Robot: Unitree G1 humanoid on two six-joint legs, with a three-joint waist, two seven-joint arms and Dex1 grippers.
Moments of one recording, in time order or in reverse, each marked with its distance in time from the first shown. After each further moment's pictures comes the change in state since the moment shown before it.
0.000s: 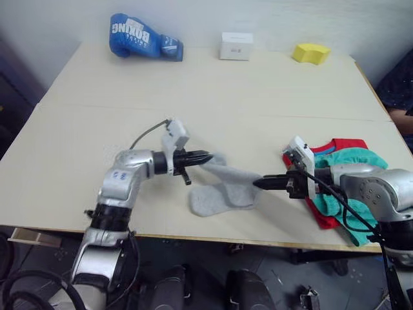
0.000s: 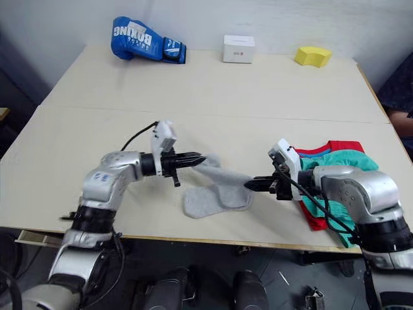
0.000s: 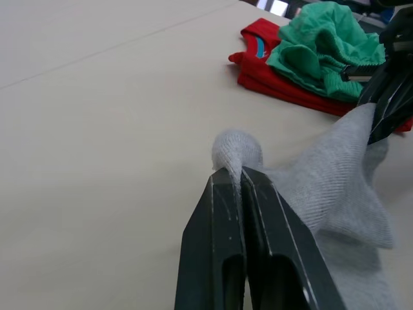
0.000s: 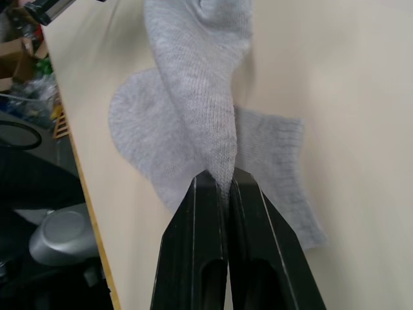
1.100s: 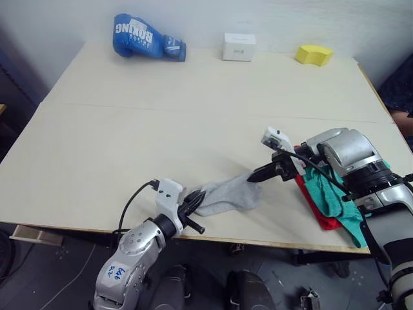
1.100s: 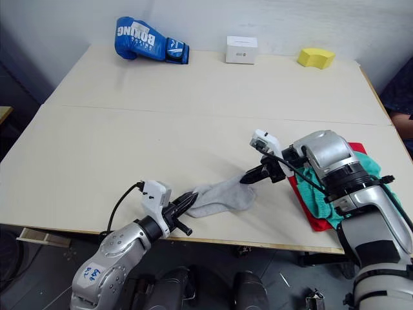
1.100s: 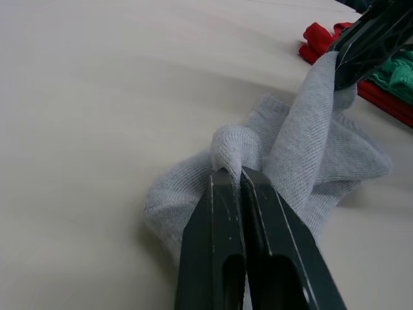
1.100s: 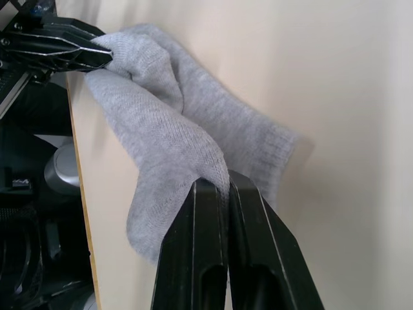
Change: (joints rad) left arm 0.648 -0.184 -0.130 -0.547 -0.022 -0.014 0.601; right arm -0.413 0.105 0.362 0.510 -0.417 -0.147 0.442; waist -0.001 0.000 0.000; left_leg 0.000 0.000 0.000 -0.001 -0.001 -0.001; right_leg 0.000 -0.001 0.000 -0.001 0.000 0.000
